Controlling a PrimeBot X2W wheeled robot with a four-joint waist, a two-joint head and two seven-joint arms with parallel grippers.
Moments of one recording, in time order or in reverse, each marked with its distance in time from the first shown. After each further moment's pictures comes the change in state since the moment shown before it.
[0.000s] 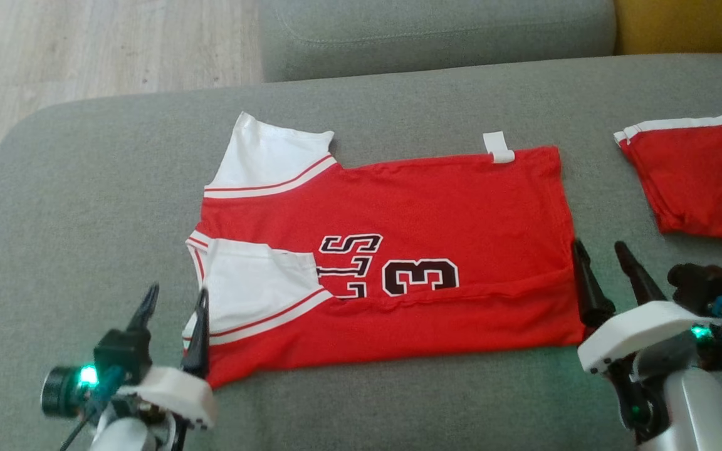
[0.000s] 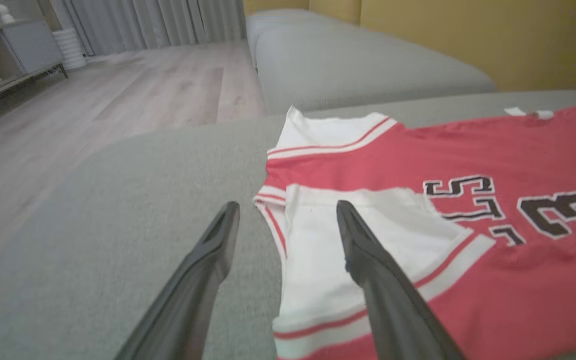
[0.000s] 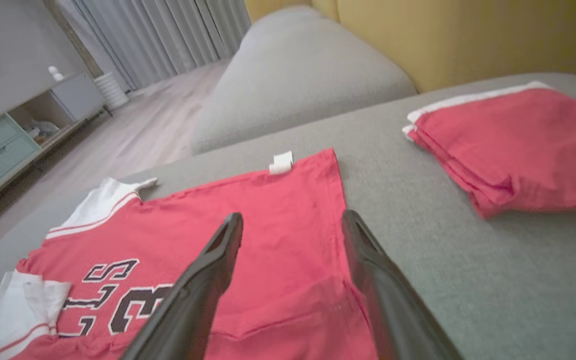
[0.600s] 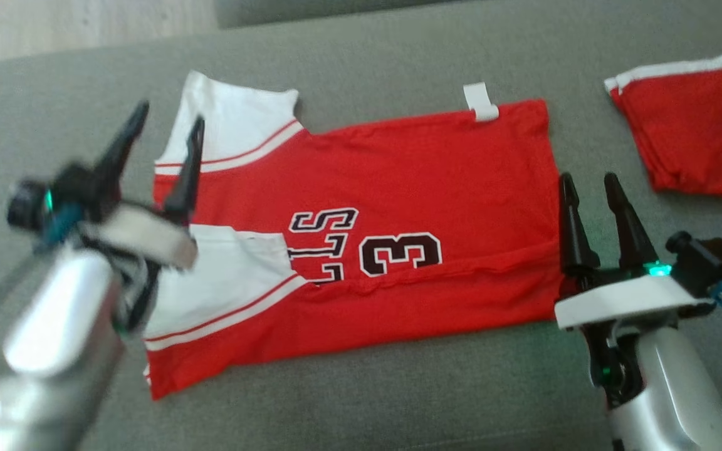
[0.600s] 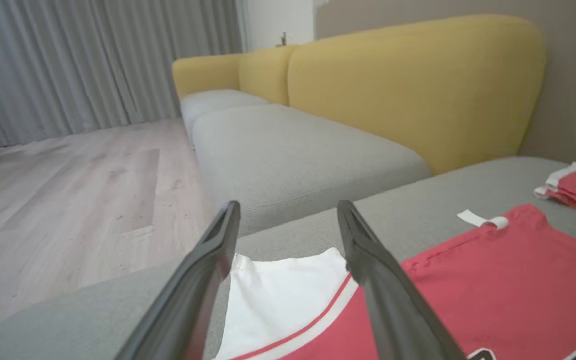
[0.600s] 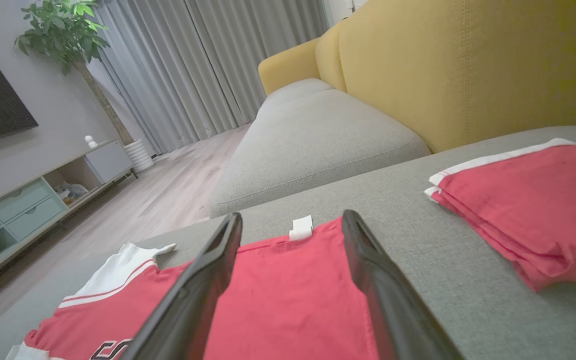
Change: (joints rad) left arm -0.448 0.022 -0.007 0.081 0.012 -0.225 -0.026; right arm -0.107 -0.001 0.126 -0.009 0.073 0.000 -0.298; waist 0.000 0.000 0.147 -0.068
